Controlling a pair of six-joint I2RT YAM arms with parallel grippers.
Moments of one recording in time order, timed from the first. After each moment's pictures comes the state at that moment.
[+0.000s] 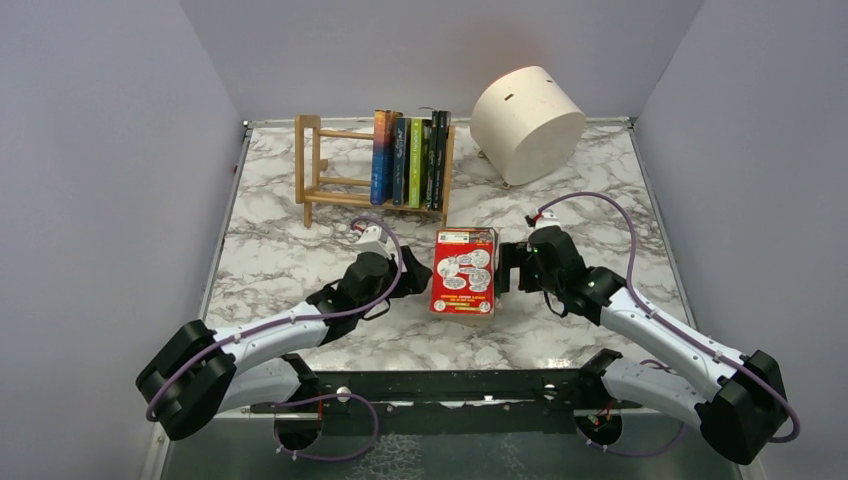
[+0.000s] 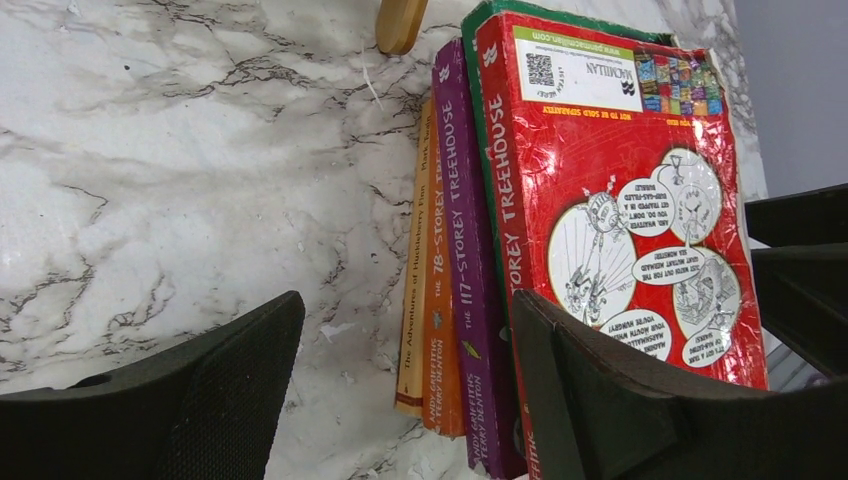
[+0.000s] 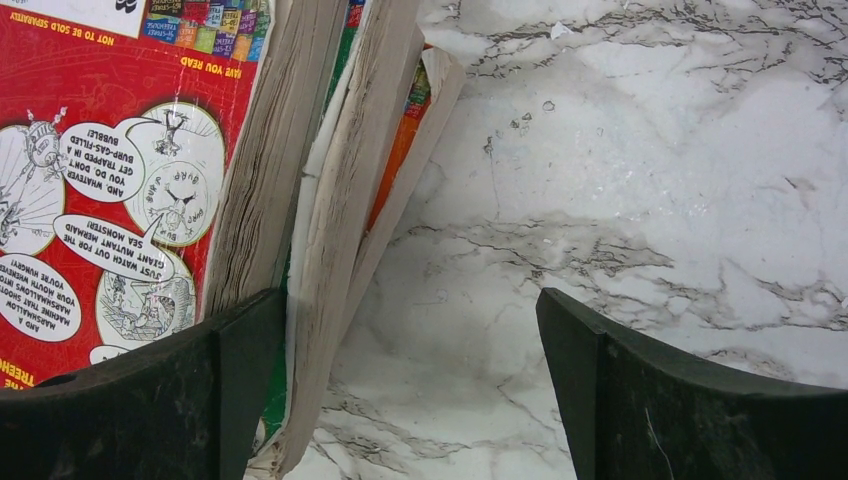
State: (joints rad) left arm -0.82 1.13 0.41 0.26 -0.19 -0.80; right arm 0.64 0.99 0.63 -0.41 0.19 0.43
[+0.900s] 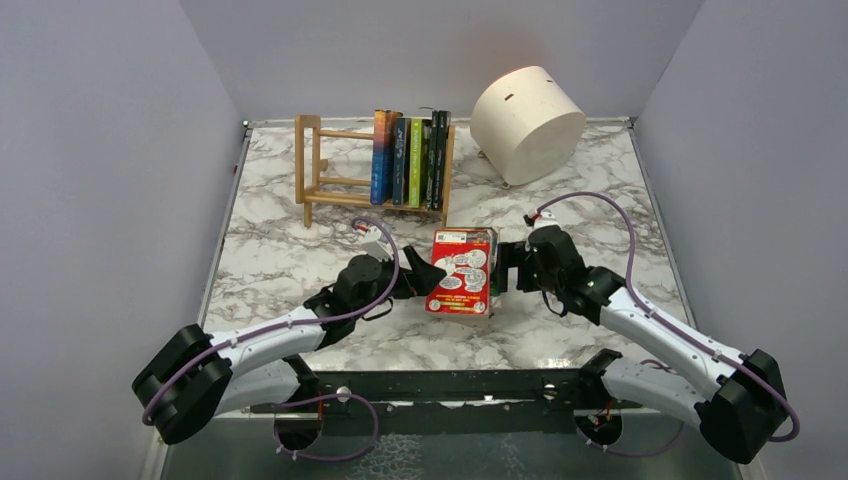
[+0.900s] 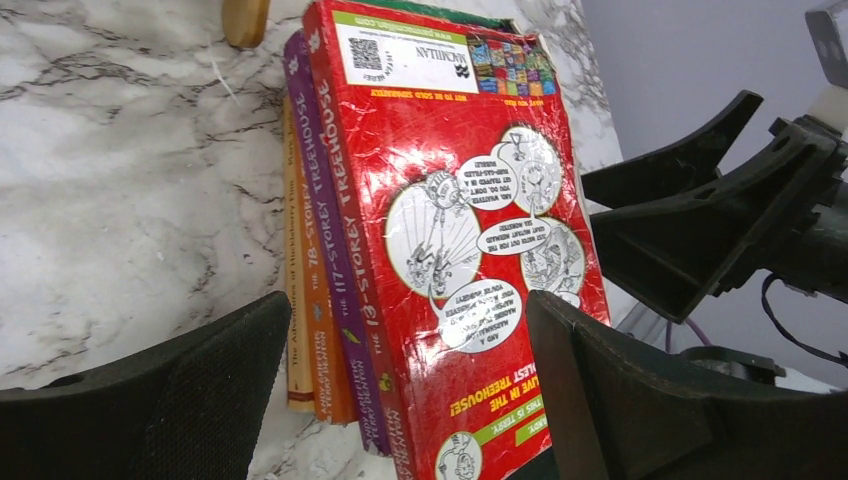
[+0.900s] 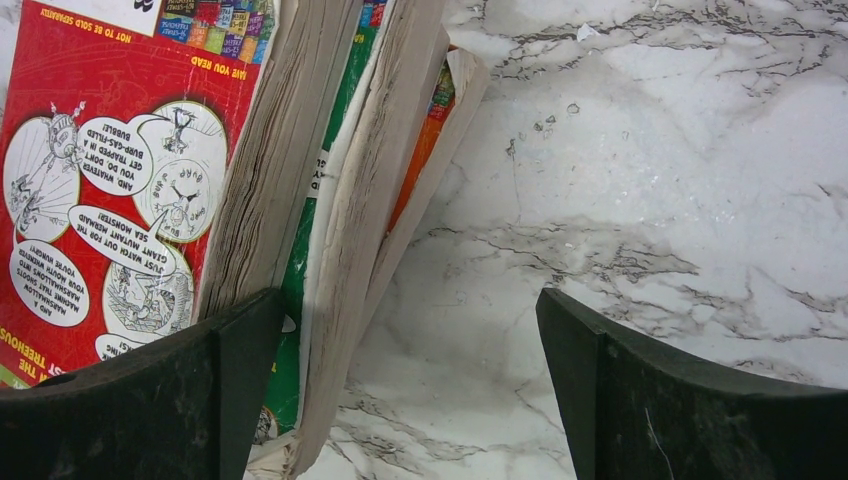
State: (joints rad) left arm -0.83 1.08 0.36 0.40 -0.07 -0.86; right arm 0.64 0.99 0.63 -0.39 0.17 0.43
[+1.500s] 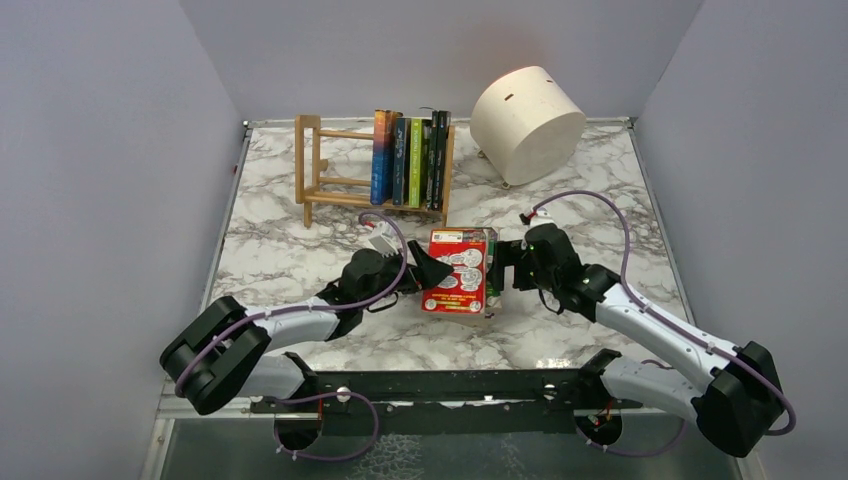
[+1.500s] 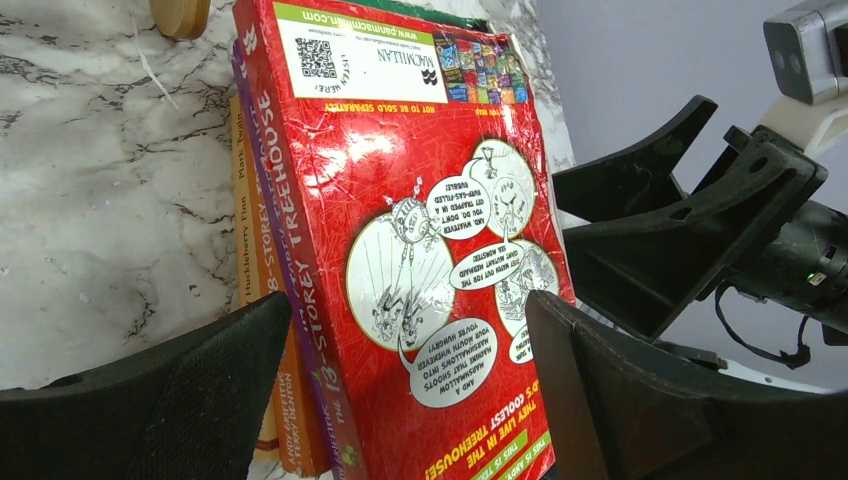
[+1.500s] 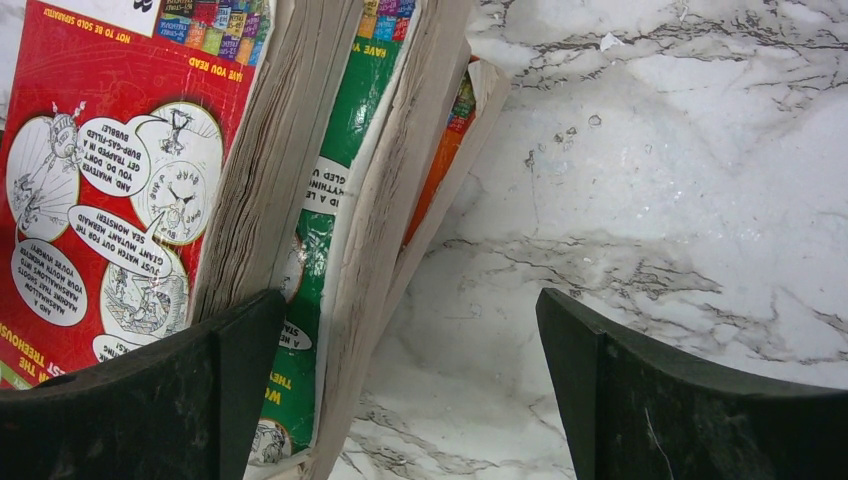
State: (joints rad) left arm -0.76 1.28 0.36 0.66 0.11 -0.94; right arm 0.64 1.03 0.63 -0.36 0.15 0.43
